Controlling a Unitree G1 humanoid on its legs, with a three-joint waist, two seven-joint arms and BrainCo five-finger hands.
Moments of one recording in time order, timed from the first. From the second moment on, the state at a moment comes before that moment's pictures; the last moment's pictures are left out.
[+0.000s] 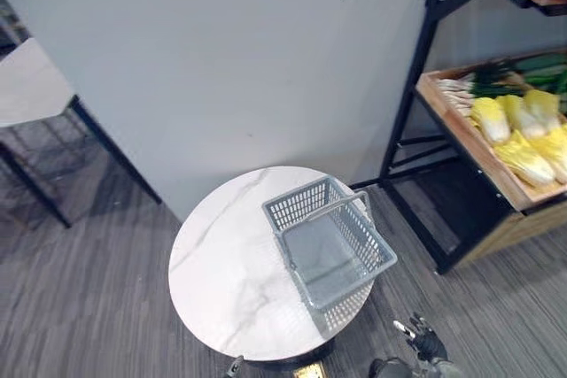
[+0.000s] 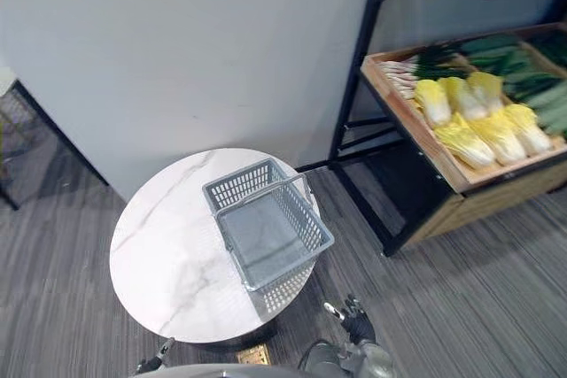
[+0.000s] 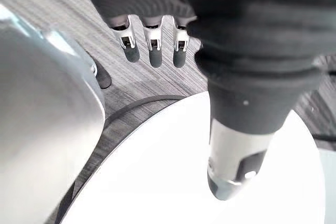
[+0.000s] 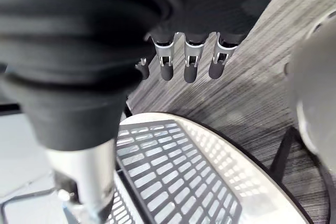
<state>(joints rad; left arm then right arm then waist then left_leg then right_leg) 0.14 -0.04 0.35 1.07 -0.50 -0.12 0.23 0.04 -0.09 0.00 1.09 0.35 -0.33 0.13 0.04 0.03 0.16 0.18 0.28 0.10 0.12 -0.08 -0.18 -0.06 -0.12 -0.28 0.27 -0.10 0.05</state>
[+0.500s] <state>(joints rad) 0.17 0.05 0.27 1.12 -0.34 -0.10 0.24 0.02 -0.19 -0.33 1.04 0.00 -0.29 -0.46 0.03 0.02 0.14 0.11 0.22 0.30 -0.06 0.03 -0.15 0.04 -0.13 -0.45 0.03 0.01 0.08</state>
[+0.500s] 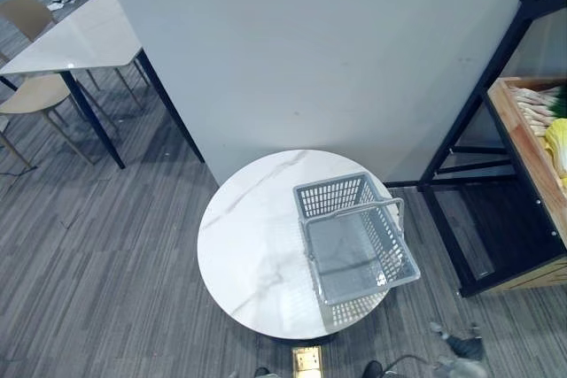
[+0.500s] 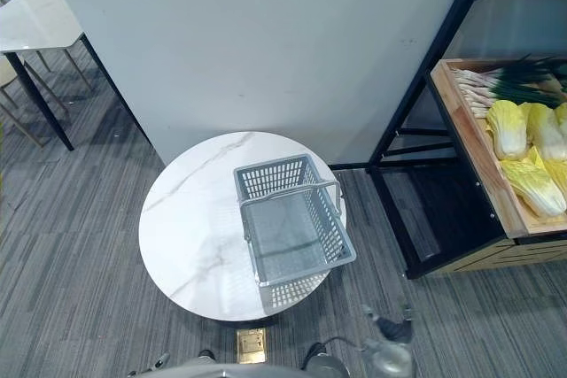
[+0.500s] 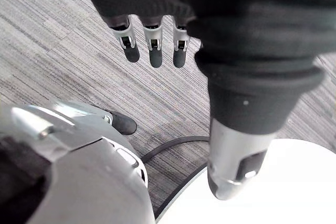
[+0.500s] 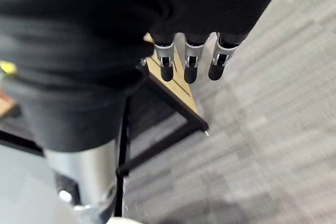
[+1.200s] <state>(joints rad) 0.18 0.17 0.08 1.06 -0.33 -0.04 0.19 -0.36 -0.74 0.20 0.40 -0.48 -0.36 -0.26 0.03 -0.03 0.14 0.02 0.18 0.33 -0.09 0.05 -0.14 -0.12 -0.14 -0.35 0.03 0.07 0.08</state>
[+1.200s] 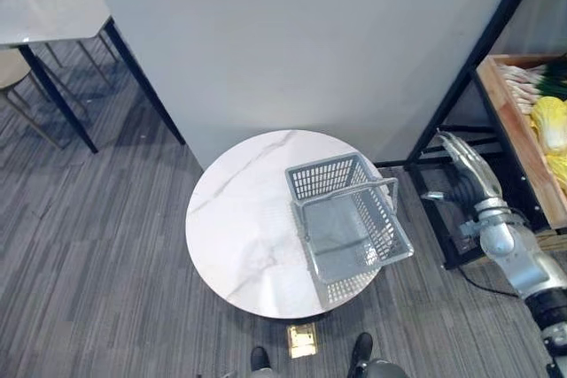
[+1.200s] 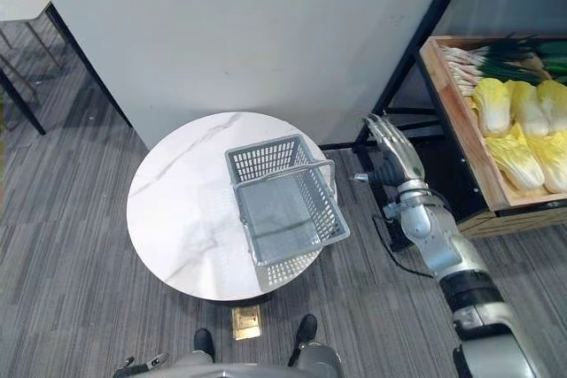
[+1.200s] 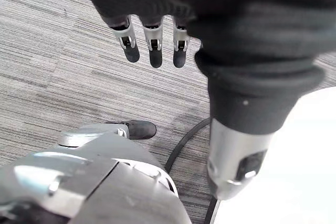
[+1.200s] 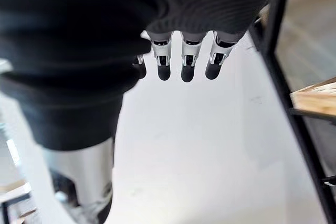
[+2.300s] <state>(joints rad) 0.15 0.16 0.04 1.01 -0.36 -0.07 0.15 -0.64 -0.77 0.55 0.56 -0.47 -0.44 -0.05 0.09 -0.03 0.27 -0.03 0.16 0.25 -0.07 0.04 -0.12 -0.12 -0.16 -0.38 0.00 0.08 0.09</state>
